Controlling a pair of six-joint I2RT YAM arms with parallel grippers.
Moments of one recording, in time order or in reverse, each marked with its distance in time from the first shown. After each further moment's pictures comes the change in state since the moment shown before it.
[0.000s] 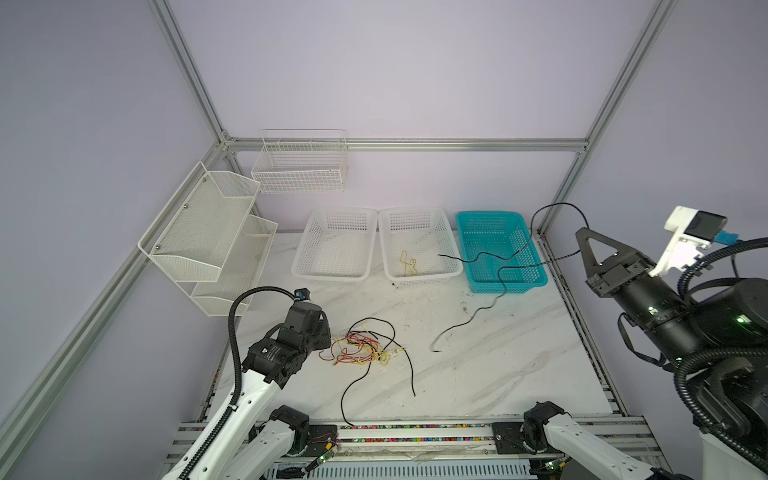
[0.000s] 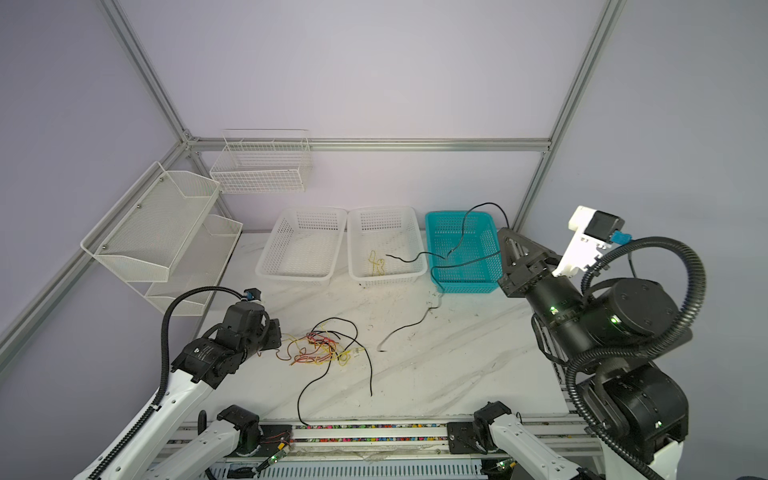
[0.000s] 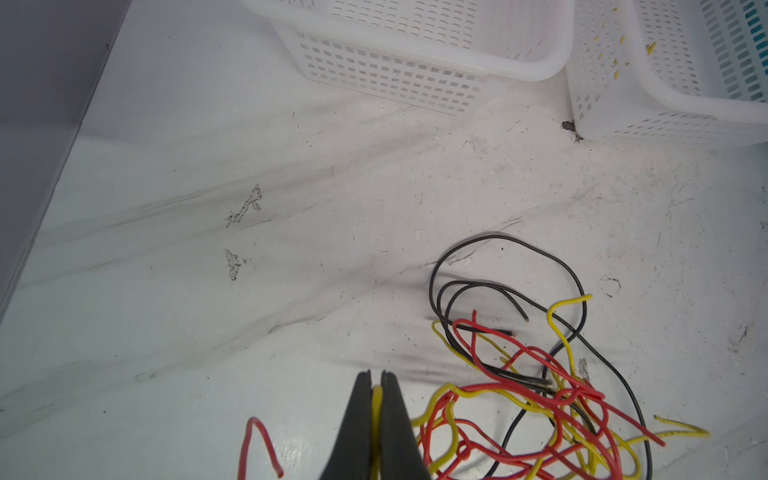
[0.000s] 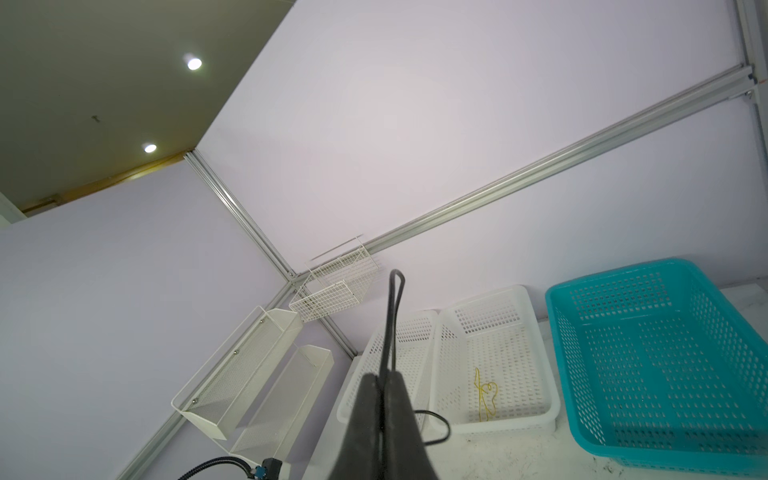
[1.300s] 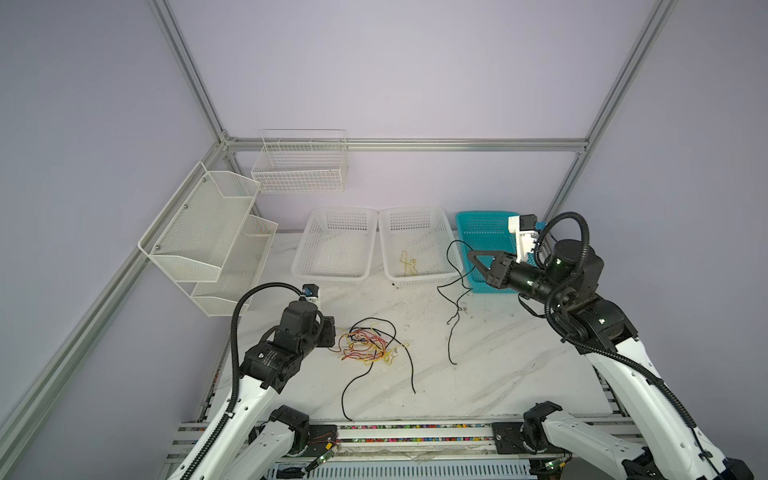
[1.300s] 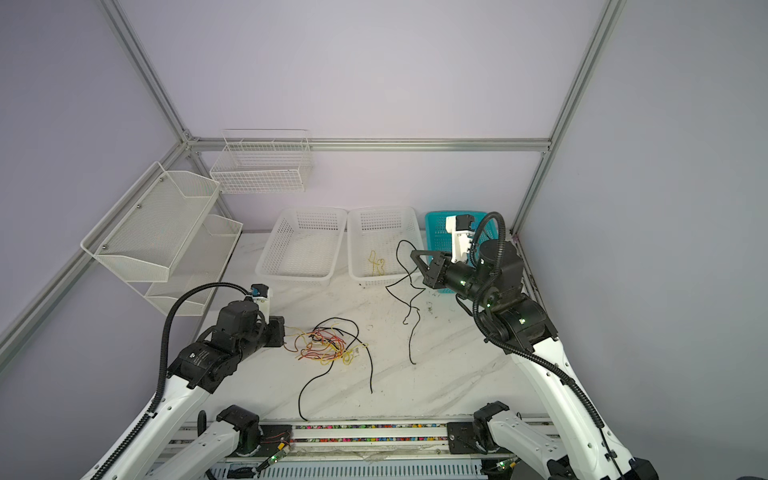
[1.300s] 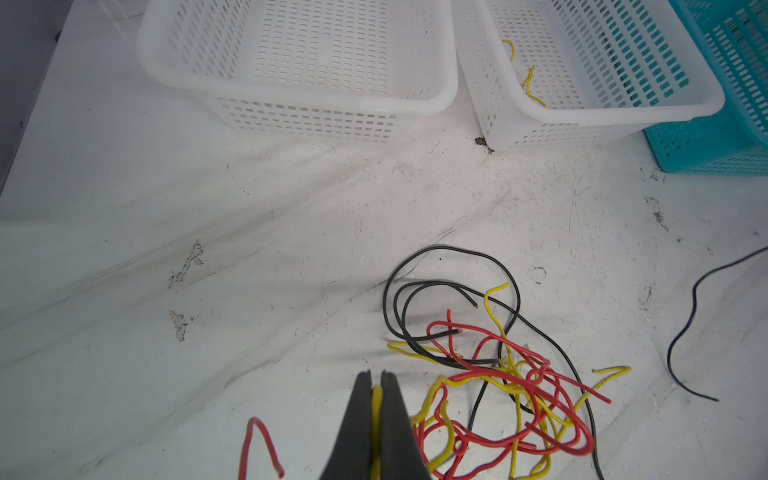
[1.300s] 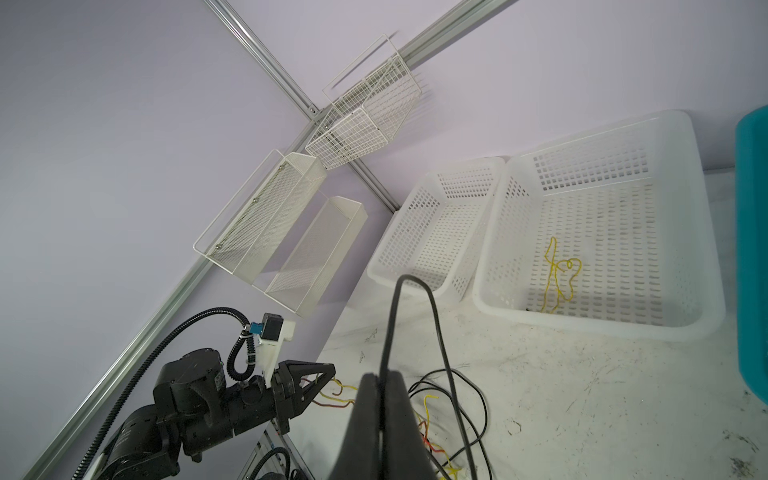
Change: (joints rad) left arm 0.006 -0.052 -0.011 0.107 0.136 0.122; right arm 0.016 0.144 -0.534 0.372 -0.444 0.027
